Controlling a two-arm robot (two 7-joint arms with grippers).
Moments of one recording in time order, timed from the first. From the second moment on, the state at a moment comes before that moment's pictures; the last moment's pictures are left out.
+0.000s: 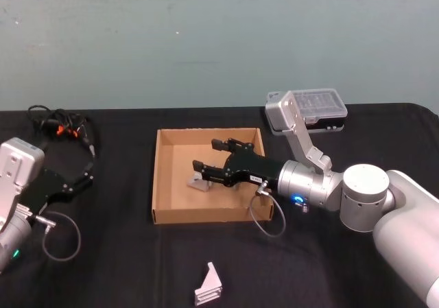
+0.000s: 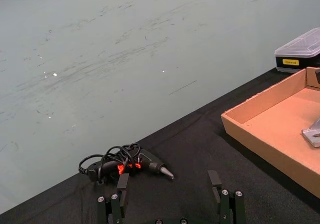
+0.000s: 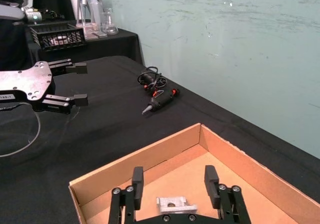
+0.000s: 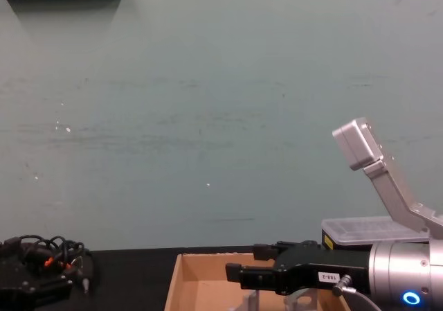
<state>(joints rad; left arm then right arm) -0.20 0.60 0.45 -1.41 -0.25 -0.12 0.03 0.66 0.23 -0.57 -0.83 0.37 -0.12 0.70</state>
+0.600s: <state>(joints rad) -0.20 0.60 0.45 -1.41 -0.25 -0.12 0.03 0.65 0.23 -0.57 -0.83 0.37 -0.12 0.70</state>
